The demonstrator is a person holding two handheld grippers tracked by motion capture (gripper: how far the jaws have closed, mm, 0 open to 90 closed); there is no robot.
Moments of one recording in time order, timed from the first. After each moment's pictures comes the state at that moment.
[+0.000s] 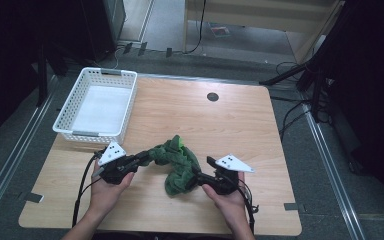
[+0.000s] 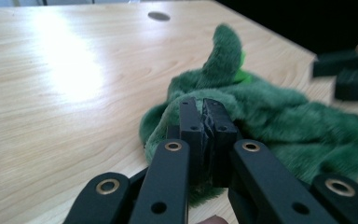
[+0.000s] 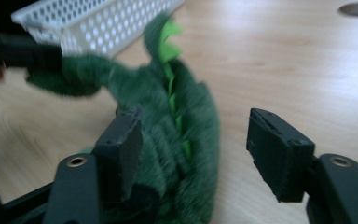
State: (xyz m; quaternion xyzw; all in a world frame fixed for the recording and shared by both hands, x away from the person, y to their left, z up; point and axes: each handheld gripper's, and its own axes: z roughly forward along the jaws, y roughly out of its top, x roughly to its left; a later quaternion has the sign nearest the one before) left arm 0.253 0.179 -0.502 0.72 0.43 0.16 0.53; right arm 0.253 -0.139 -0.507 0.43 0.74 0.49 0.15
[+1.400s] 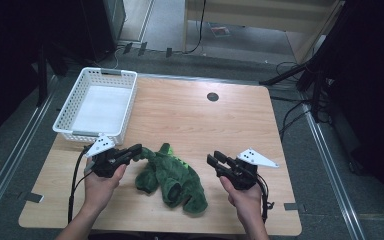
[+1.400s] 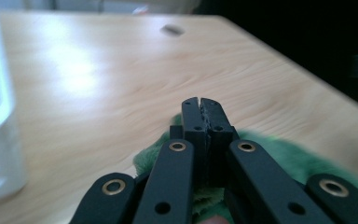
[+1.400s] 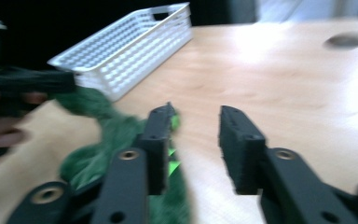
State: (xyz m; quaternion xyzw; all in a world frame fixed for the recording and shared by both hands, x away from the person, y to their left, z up) left arm 0.266 0.202 -0.504 0.70 0.46 0.16 0.52; right arm 0.259 -0.186 -0.479 0.43 0.70 0.56 0.10
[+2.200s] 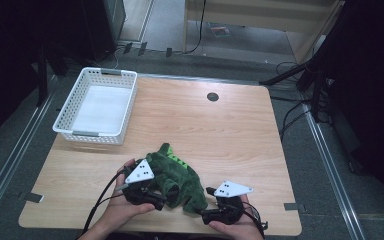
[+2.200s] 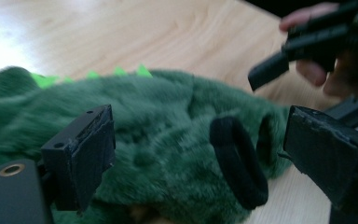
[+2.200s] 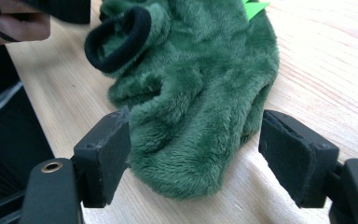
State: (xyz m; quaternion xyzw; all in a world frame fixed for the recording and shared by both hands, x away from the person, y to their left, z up) left arm 0.220 0.113 -0.515 0.81 0.32 0.07 0.49; right arm 0.202 -0.163 -0.529 0.34 0.83 0.43 0.06
